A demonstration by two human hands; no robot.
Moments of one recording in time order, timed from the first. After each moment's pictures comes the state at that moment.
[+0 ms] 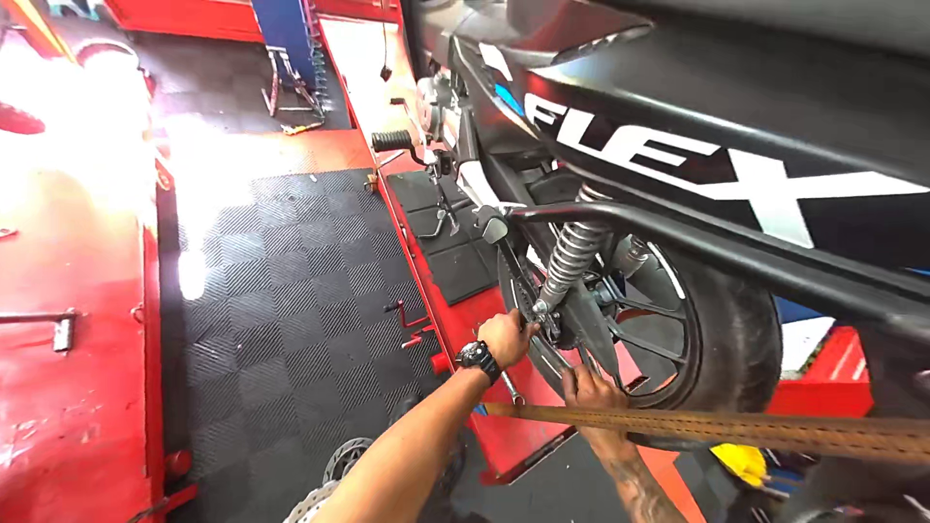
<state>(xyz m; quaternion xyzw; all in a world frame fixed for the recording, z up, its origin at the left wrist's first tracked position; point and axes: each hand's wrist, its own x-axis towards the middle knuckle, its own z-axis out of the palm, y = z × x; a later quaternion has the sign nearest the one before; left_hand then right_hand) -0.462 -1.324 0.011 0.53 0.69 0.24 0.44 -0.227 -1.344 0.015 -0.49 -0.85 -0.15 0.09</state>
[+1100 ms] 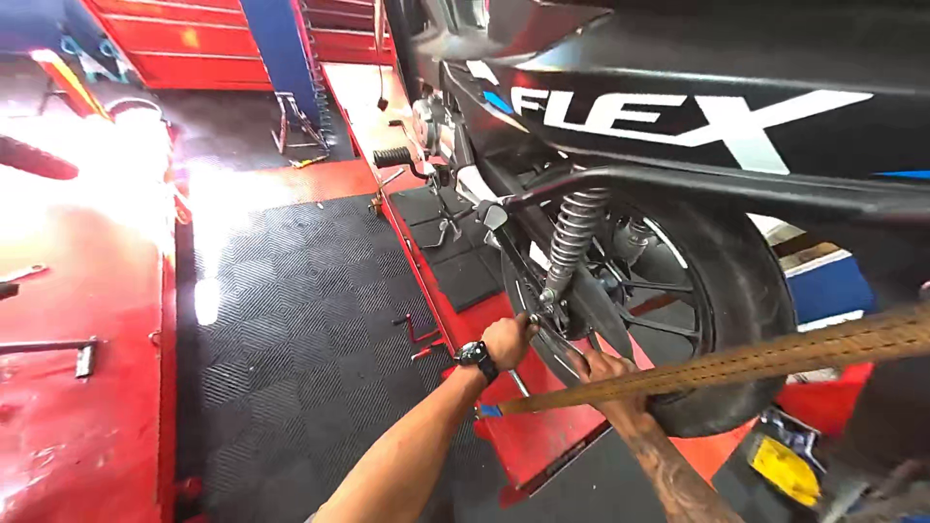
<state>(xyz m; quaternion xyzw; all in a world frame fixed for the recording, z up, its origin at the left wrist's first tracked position) -0.459 -1.348 -0.005 0.60 0.64 0.24 0.42 -0.209 -1.330 0.002 -0.47 -0.86 -0.15 0.09</state>
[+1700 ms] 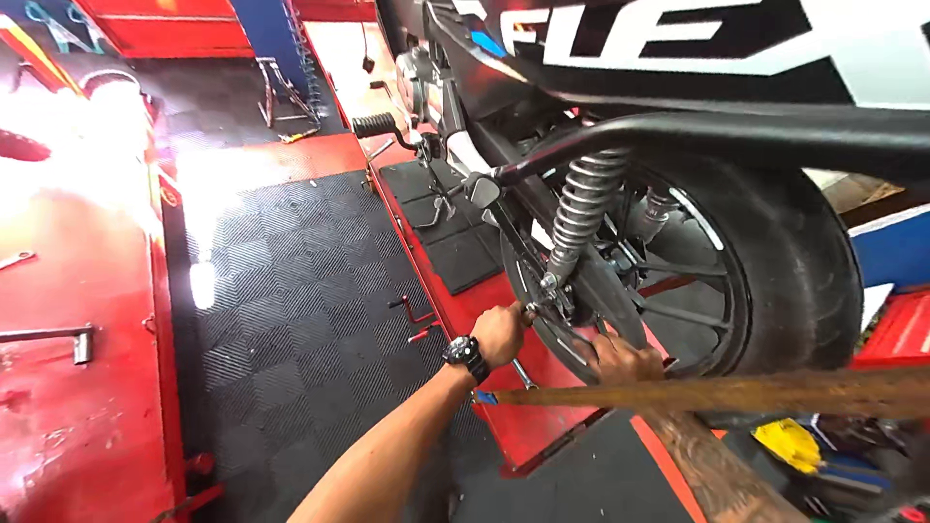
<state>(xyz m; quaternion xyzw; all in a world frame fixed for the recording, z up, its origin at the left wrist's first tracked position) -0.459 -1.338 -0.016 0.62 0.65 0.25 0.37 -0.191 -1.292 -0.007 -0.36 -0.89 -0.24 0.11</state>
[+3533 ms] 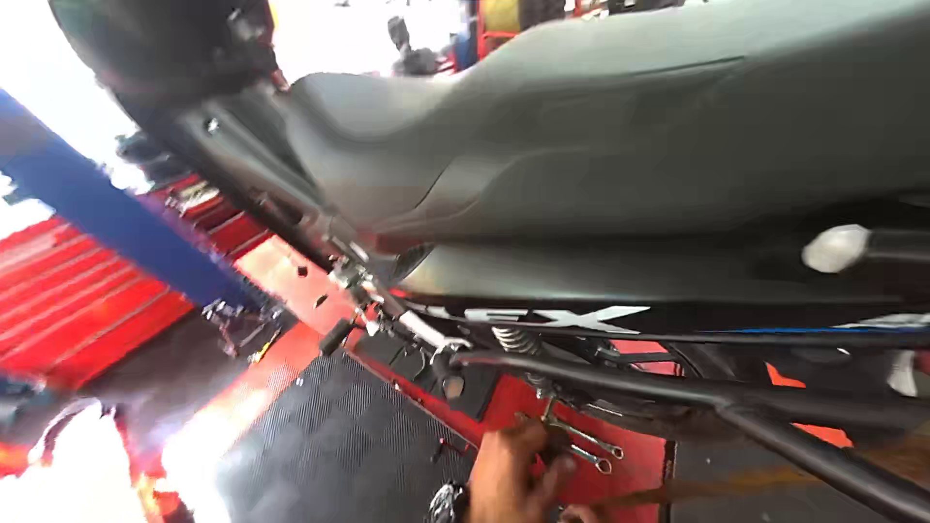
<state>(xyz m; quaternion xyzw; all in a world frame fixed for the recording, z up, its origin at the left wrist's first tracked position) -0.550 -1.304 0.156 0.80 0.33 0.34 0.37 -0.330 -1.405 -0.044 -0.63 -0.57 0.53 0.03</state>
